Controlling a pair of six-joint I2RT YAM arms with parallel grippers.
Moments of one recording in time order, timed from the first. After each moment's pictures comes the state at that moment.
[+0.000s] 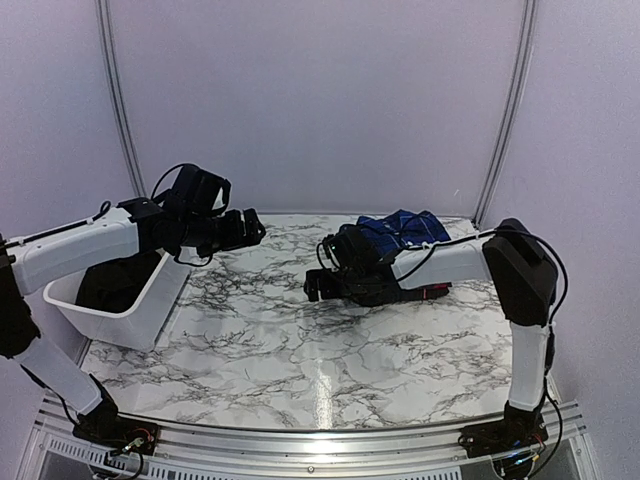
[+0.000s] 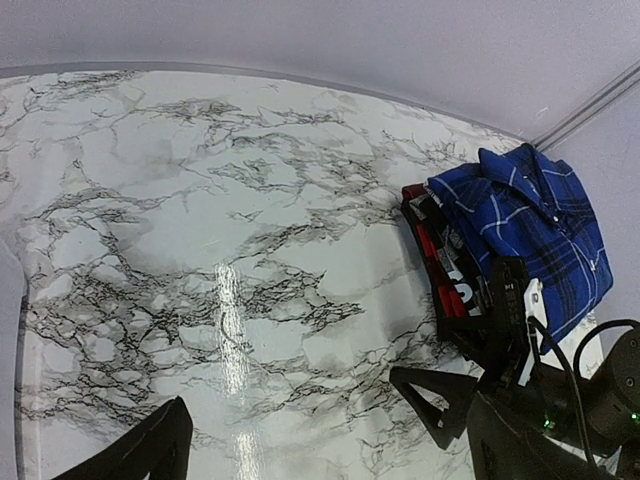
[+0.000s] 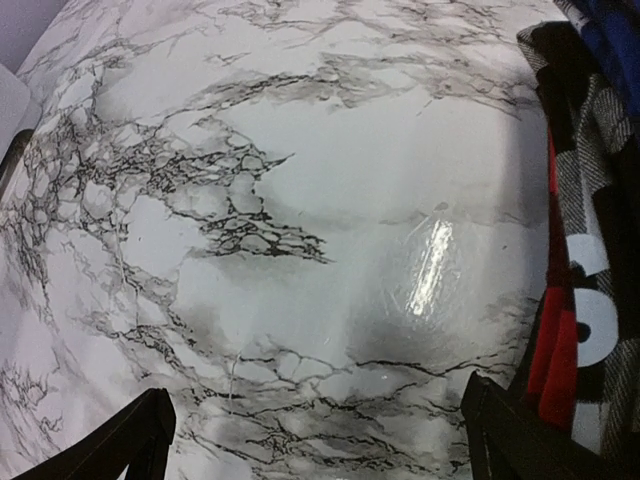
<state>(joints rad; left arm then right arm) -0.66 1.51 1.26 -0.43 -0.13 -0.61 0.81 2.03 1.34 -0.11 0.10 0.48</state>
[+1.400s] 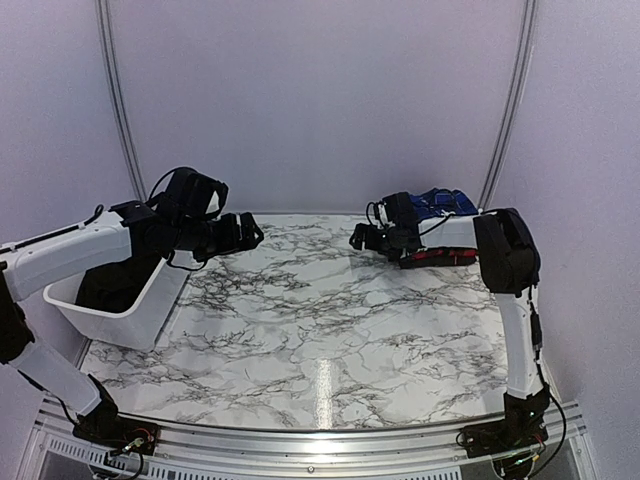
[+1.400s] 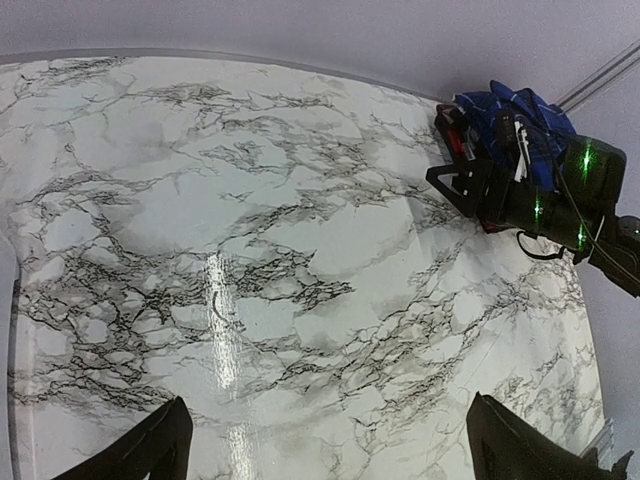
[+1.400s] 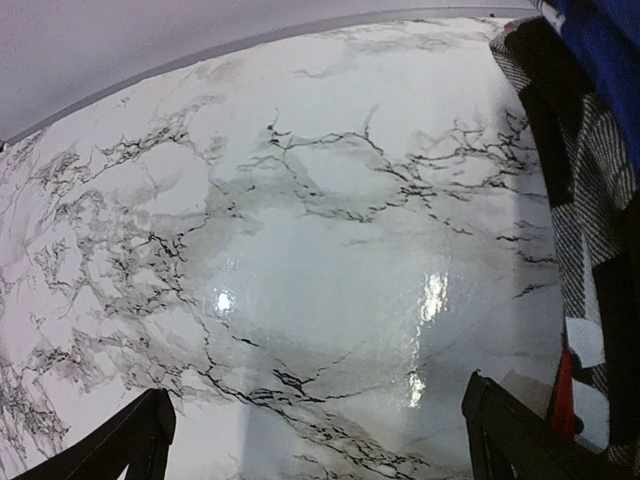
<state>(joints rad) -0.66 1.46 1.22 -0.44 -0.09 -0.62 0.38 2.31 1.69 -0.11 -0.11 0.42</state>
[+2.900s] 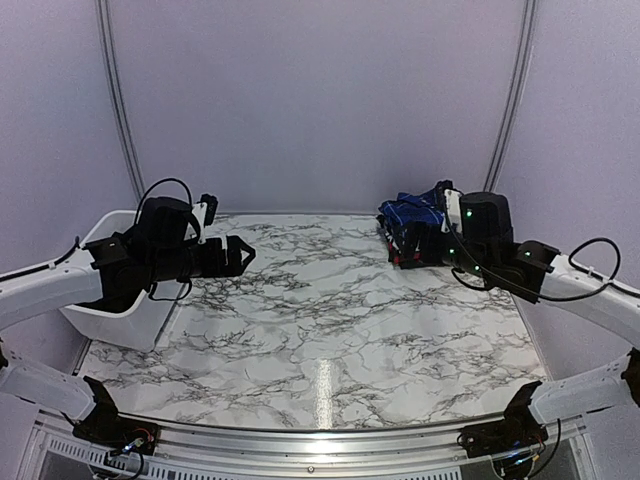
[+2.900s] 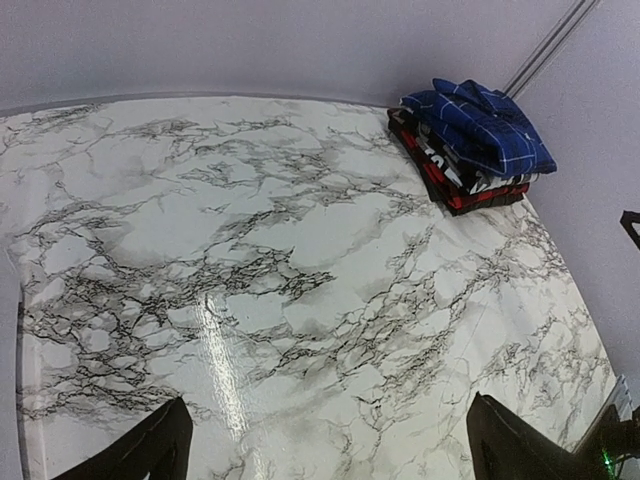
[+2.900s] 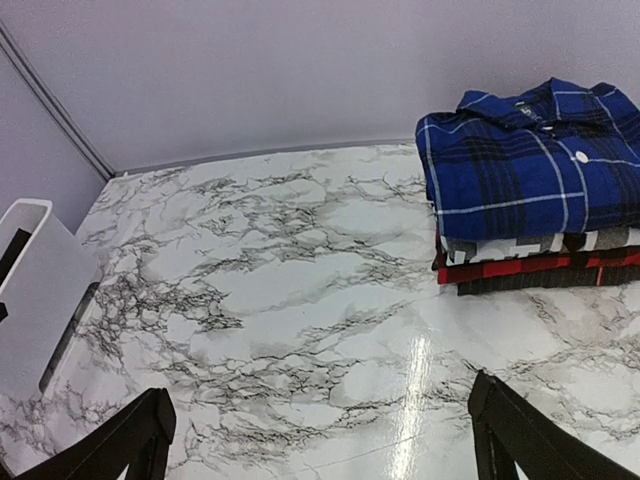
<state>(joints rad) -0.72 1.23 0.93 -0.25 -0.11 -0.51 0.67 1.13 0.93 -0.21 0.24 0.45</state>
